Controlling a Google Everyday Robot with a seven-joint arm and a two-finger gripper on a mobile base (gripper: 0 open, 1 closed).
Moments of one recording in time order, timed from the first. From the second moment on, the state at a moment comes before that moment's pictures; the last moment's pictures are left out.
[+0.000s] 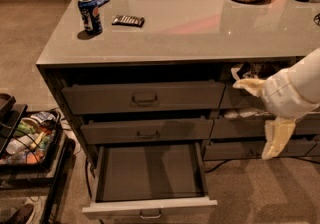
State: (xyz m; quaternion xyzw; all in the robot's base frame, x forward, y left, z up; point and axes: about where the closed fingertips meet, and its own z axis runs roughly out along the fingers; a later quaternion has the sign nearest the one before) arm 0.452 -0.225 0.812 -0.75 0.62 0.05 0.21
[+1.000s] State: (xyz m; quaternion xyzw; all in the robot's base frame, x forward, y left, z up) arm 0.384 -0.165 0.623 -0.76 0.57 0.08 0.30
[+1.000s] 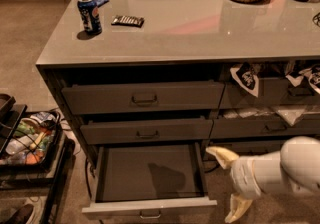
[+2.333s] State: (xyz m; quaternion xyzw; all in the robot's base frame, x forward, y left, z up) arm 0.417 -0.147 0.575 -0.70 0.61 0.03 0.37
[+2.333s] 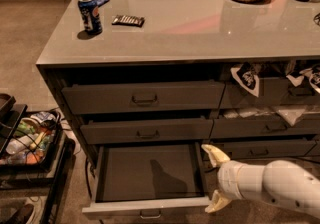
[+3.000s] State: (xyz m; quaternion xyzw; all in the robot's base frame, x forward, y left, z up) arm 0.474 -0.130 0.545 -0.68 0.62 -0.03 0.39
